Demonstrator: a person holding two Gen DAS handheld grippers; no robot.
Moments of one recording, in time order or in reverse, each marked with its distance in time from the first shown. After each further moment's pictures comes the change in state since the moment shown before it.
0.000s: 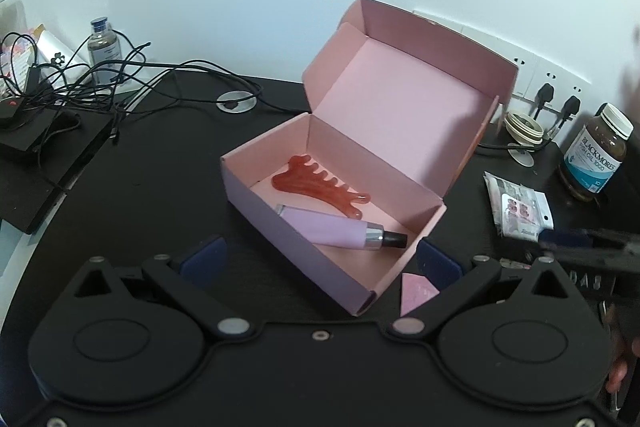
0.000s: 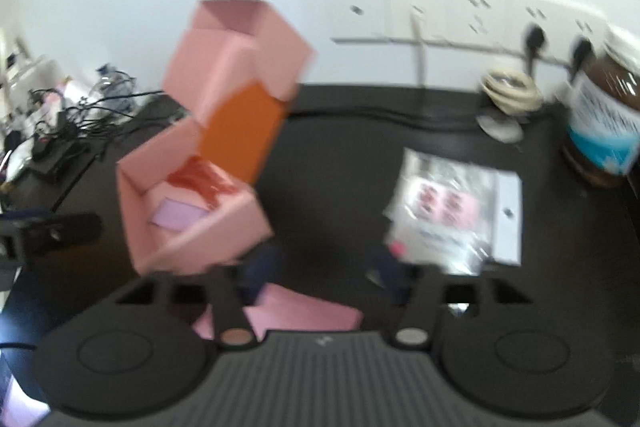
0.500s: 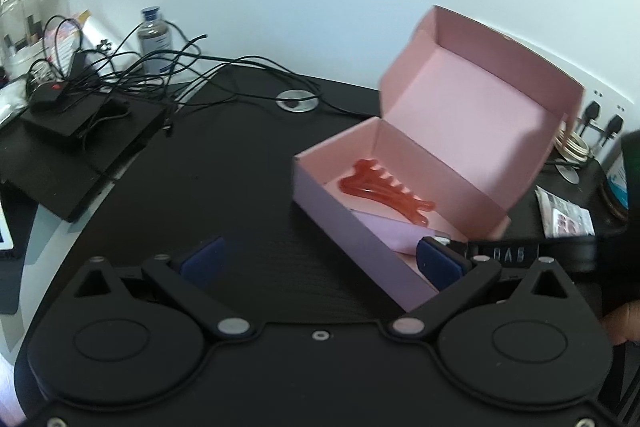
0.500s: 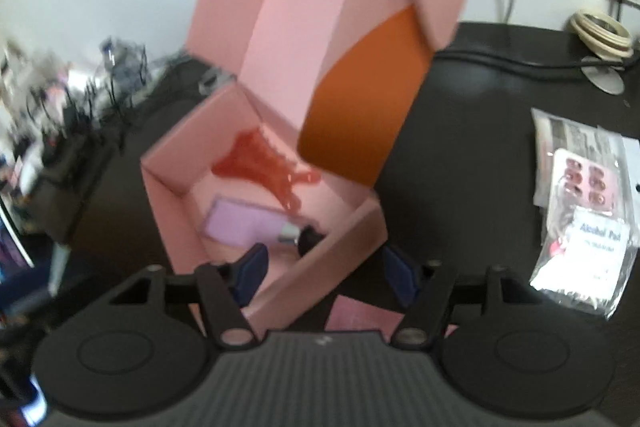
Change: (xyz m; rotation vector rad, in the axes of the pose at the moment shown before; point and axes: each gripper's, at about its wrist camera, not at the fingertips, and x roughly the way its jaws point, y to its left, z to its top) left arm 0.001 0.039 0.003 -0.067 -0.006 0.105; right arm 0.088 0.053 0.022 0.058 0.248 0.054
